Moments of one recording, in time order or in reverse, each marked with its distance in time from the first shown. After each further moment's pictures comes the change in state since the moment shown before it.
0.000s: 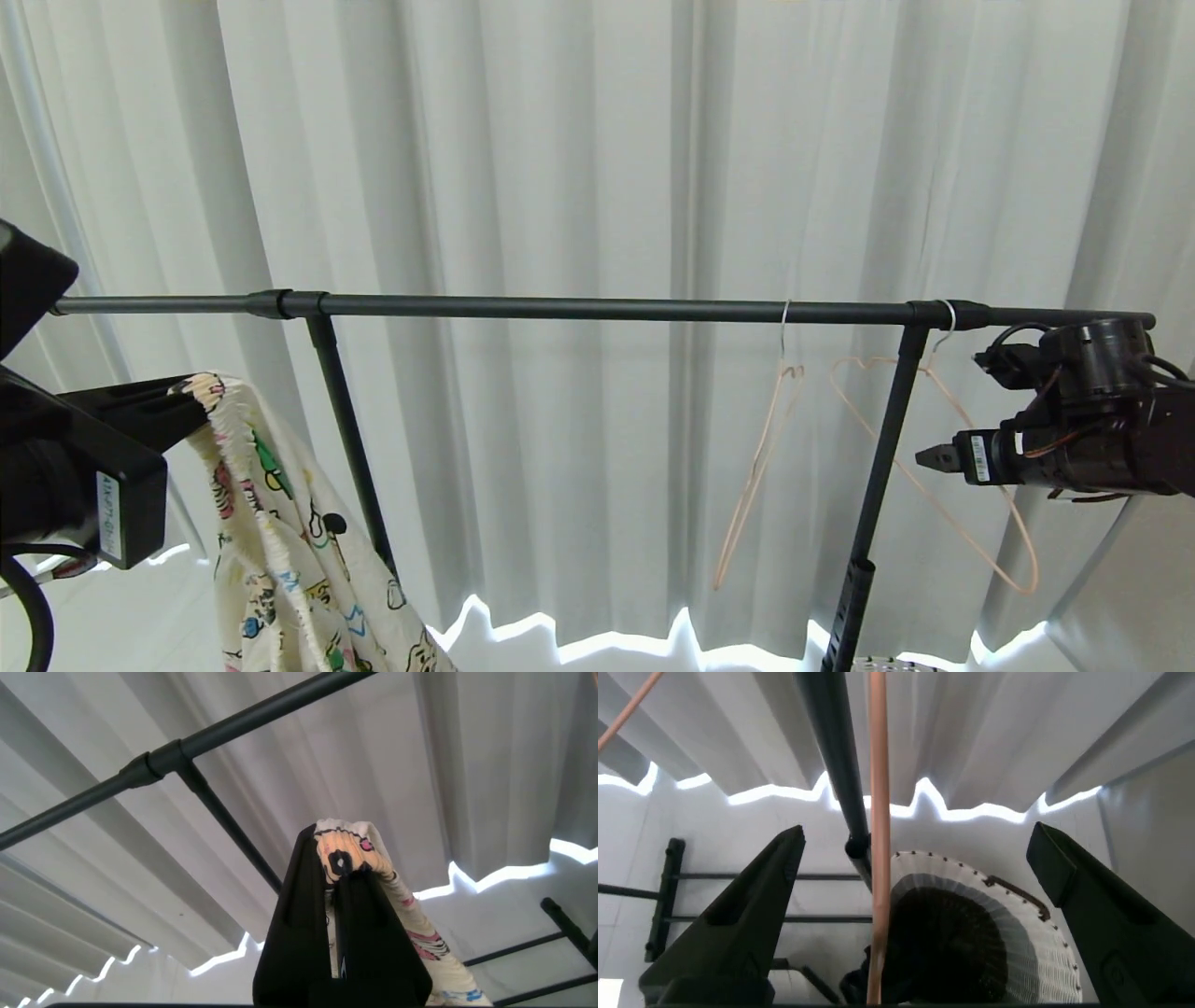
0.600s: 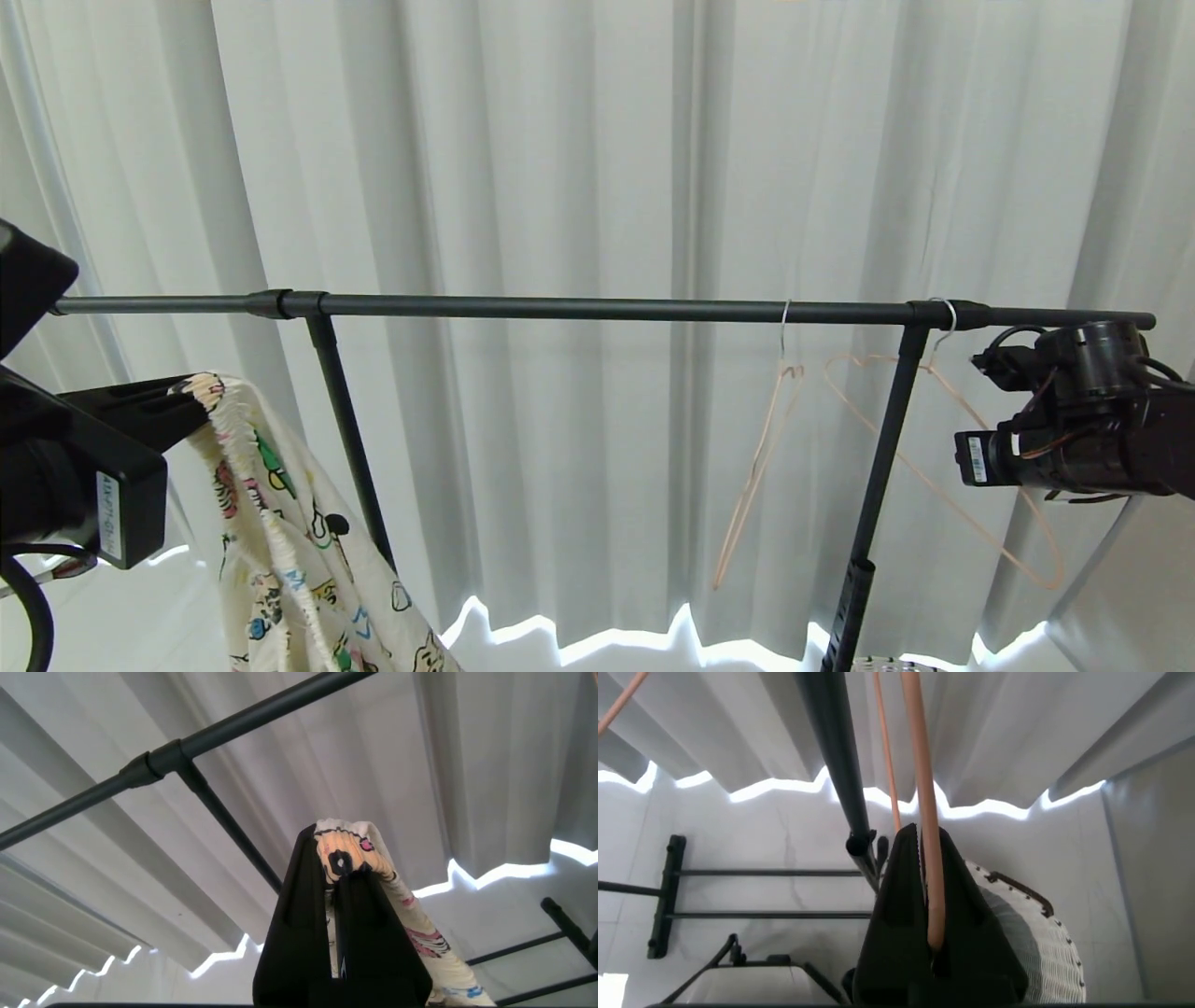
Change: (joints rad) left arm 0.001 0.000 -0.001 0.000 0.000 0.000; right arm 0.001 0.006 -0.001 -0.001 0.000 0.009
